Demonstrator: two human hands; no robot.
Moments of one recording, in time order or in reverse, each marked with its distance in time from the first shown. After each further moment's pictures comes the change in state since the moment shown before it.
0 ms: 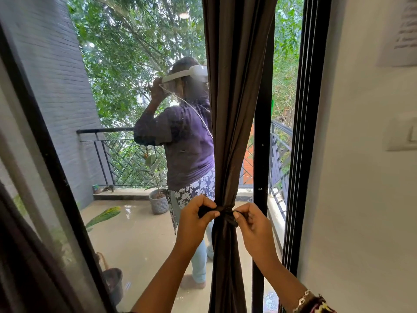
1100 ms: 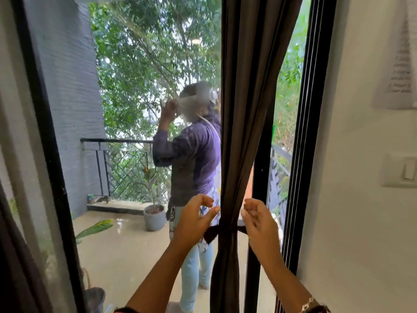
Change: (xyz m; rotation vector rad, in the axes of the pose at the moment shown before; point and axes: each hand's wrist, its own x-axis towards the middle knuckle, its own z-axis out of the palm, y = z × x) left_hand 0.037 0.021 0.000 0.165 0.001 0.041; right_hand 0.045 -0.018 -0.020 -0.100 0.021 0.042
